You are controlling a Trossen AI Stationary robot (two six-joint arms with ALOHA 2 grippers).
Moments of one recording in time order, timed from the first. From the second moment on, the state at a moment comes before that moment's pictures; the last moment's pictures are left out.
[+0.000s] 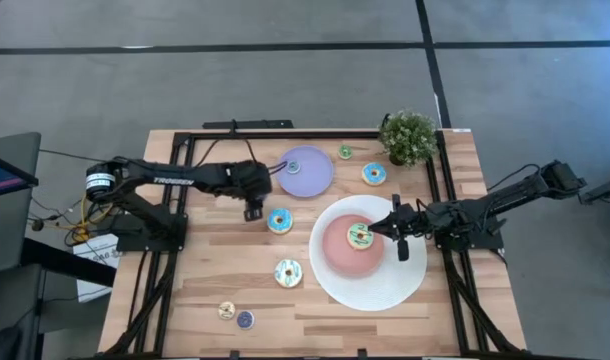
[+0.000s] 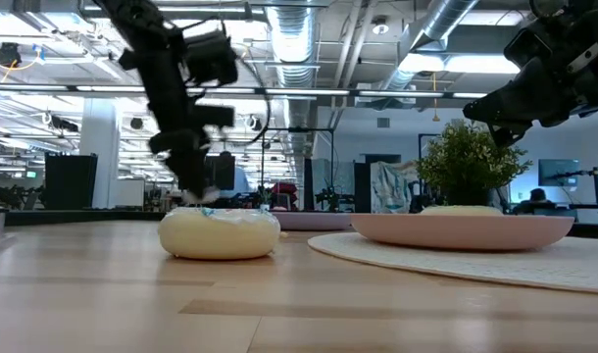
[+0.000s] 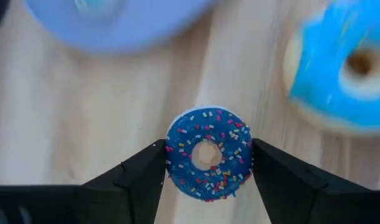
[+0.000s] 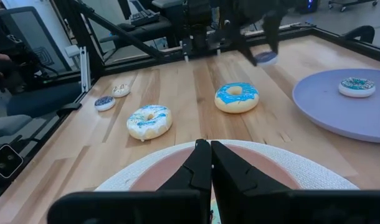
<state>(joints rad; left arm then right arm) 0.28 1.47 0.83 -0.45 -0.18 0.17 0.26 0.71 0.08 0.41 0.21 0.20</state>
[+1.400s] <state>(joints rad) 0.40 1.89 1.19 -0.30 -0.03 0.22 0.26 0.71 0.08 0.42 0.21 0.18</state>
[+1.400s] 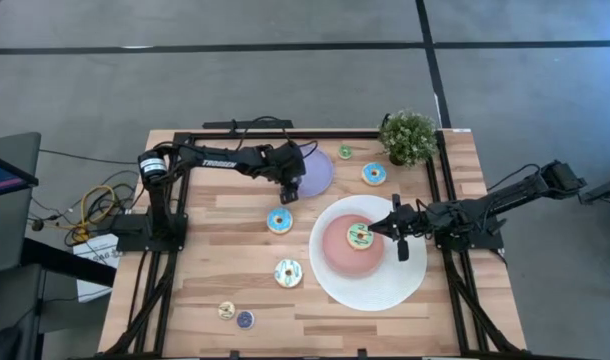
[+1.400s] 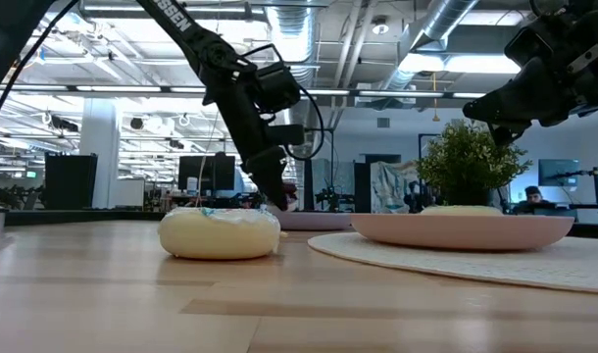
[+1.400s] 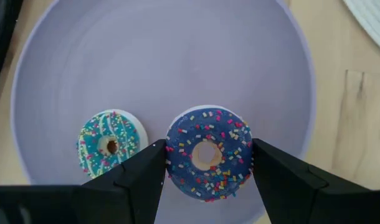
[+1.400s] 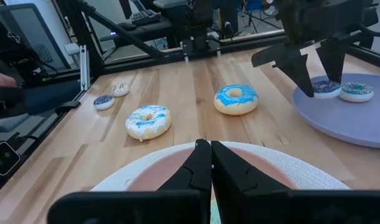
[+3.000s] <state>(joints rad) 0.41 1.76 1.26 -0.48 -0.11 0.14 0.26 0.71 0.08 0.43 0.21 0.18</state>
